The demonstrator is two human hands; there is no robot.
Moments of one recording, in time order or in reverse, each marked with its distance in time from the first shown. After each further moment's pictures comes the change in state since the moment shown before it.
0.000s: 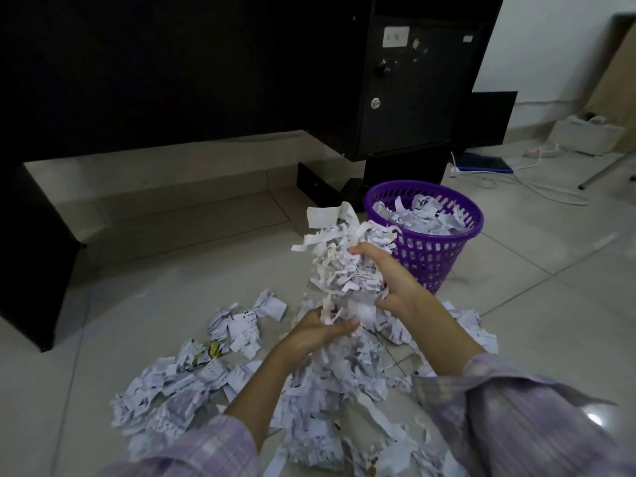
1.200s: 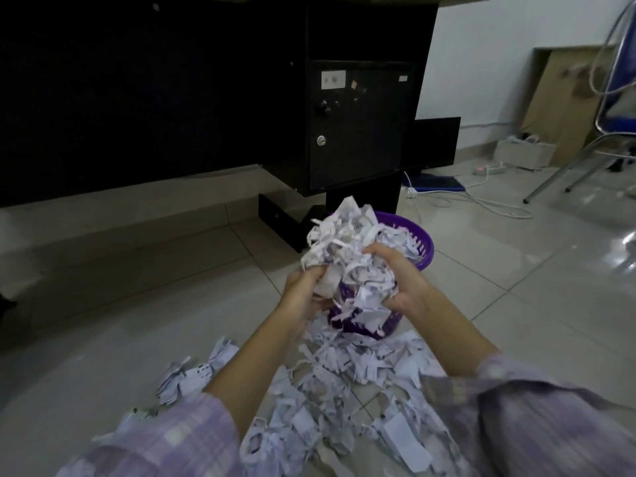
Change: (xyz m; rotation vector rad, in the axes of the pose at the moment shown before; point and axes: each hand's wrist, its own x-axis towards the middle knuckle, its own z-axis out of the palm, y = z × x) left_hand 0.061 0.123 0.049 -0.301 0.205 0.093; right_hand 0.026 -0.066 -0.080 0.115 0.145 -0.043
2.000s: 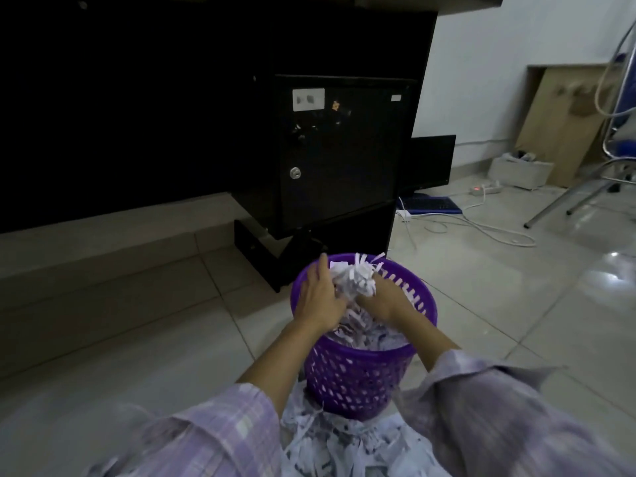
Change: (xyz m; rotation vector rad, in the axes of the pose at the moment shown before) left_hand 0.162 0.022 0.075 1.036 -0.028 0.349; right_hand 0.188 -0.052 -0.058 -1.267 0.204 -0.361
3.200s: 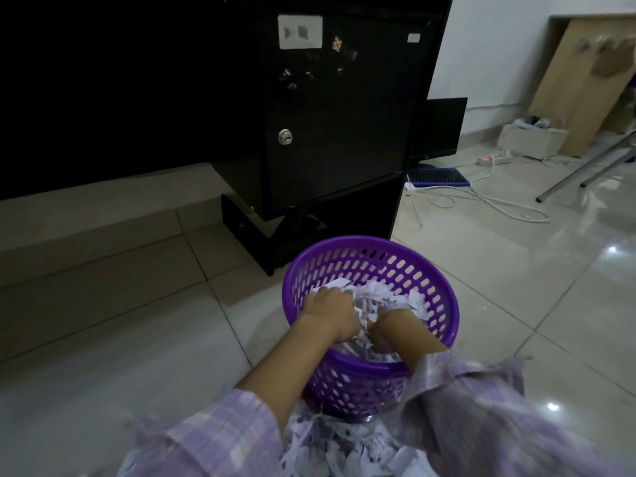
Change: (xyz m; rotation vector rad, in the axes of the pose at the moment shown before) left_hand 0.034 -0.009 0.032 0.637 -0.341 0.089; right_hand 0.001 -0.003 0.022 -0.956 -0.597 0.084
